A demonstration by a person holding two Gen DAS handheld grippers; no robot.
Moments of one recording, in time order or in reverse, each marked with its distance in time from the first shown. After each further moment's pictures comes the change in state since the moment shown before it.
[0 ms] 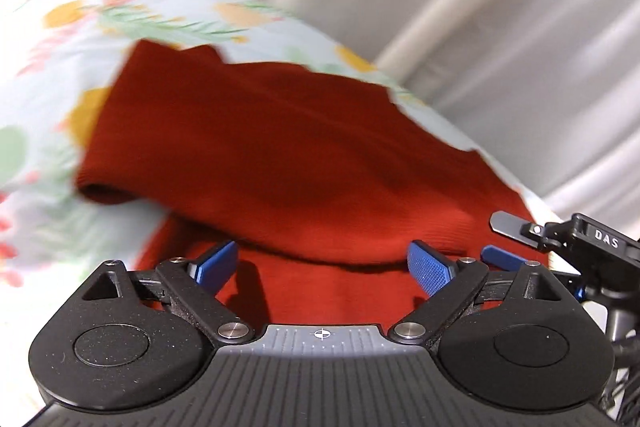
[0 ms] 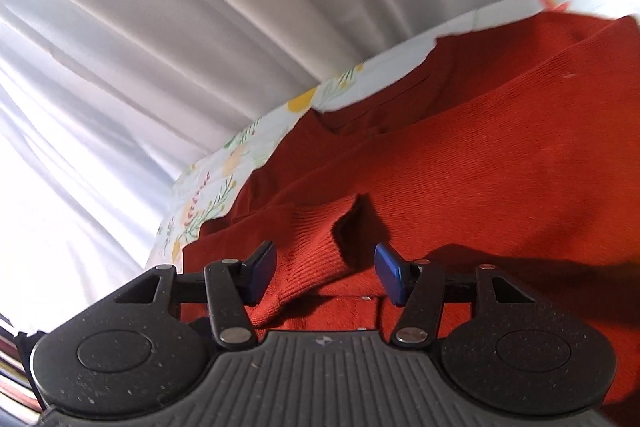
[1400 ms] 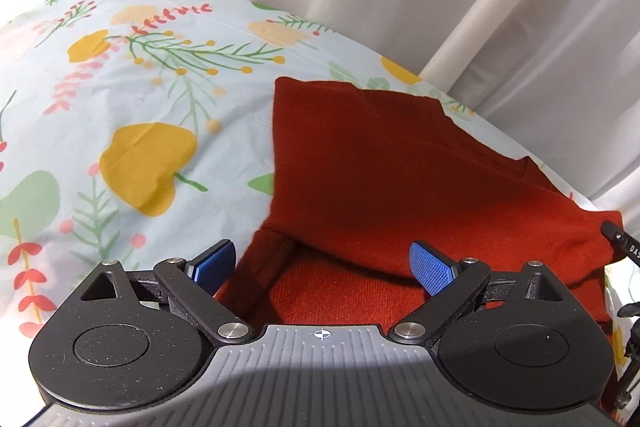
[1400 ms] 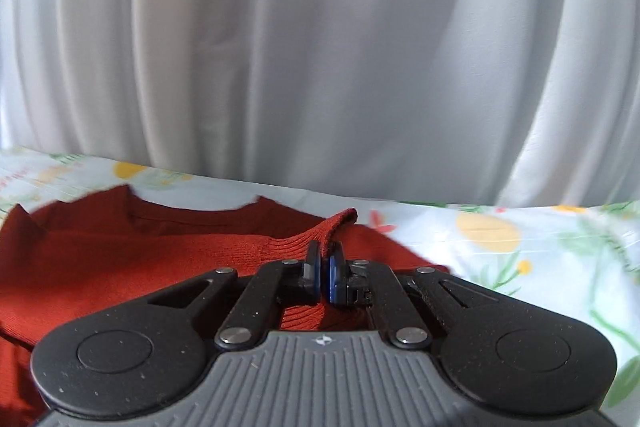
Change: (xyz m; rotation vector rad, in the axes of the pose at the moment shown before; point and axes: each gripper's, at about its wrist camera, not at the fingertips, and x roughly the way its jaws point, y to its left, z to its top) left arm 0.016 0.003 0.019 0.070 -0.021 0.128; right arm -0.043 -0.004 0.015 -0.517 -0.390 -0.646
